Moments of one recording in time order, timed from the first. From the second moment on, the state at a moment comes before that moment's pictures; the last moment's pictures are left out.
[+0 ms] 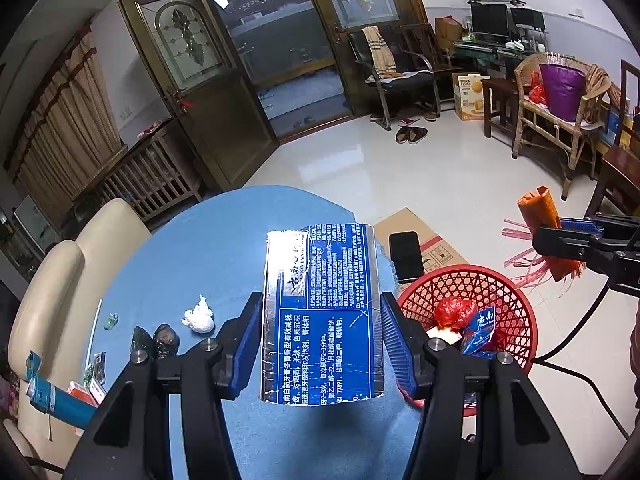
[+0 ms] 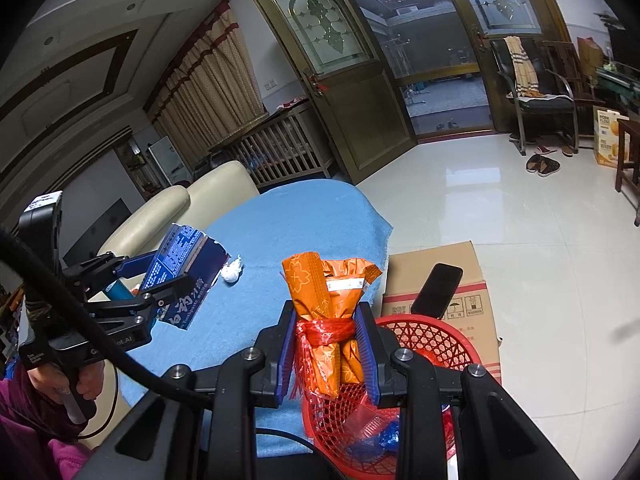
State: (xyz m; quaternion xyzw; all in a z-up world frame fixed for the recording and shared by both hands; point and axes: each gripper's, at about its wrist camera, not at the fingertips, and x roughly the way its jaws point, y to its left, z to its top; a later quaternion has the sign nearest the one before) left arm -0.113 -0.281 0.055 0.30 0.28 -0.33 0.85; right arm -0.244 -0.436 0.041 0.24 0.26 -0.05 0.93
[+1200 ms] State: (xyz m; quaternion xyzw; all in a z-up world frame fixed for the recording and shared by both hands) left arm -0.099 -0.302 0.037 0.31 0.30 -0.35 0.83; right arm -0.238 -0.458 0.022 0.28 0.28 -0.07 0.92
